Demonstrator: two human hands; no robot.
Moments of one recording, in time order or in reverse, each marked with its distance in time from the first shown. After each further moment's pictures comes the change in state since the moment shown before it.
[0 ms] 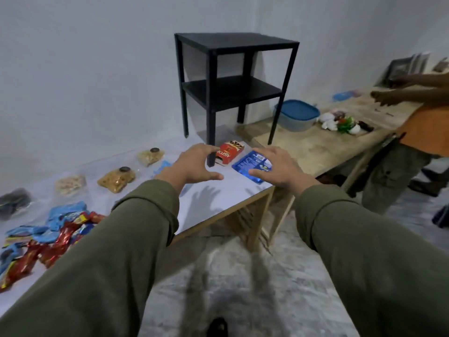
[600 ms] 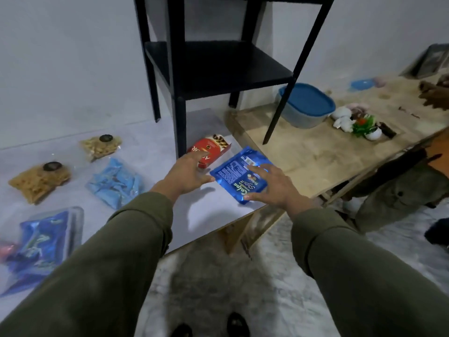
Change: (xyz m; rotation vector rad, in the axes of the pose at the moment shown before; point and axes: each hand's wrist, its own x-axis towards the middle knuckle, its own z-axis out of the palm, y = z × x) left_hand 0.176 -0.025 0.125 -0.337 -0.009 -0.245; right_hand 0.151 0.129 0.062 -0.044 -0.230 -0.004
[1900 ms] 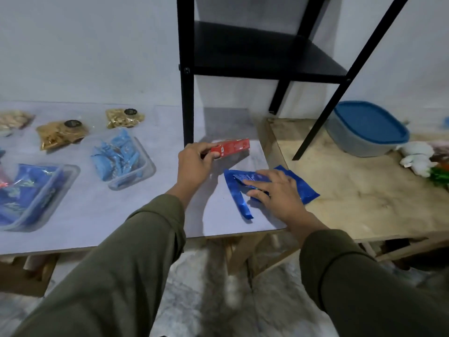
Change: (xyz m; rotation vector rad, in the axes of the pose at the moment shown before) left_hand 0.047 0.008 0.081 -0.298 0.719 -0.237; right_hand 0.080 0.056 0.032 -0.133 0.052 -0.412
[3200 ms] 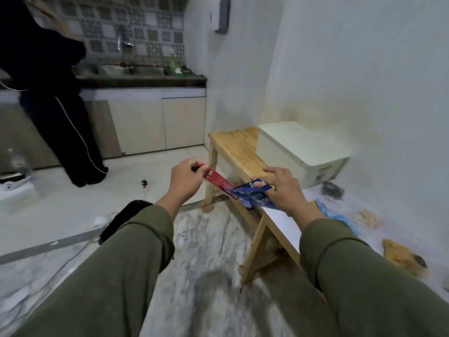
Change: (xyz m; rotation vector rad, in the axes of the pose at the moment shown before) left_hand -0.351 -0.096 -0.698 0.320 1.068 -0.520; right_hand -0.085 -0.741 -0.011 0.119 -0.146 -1.212
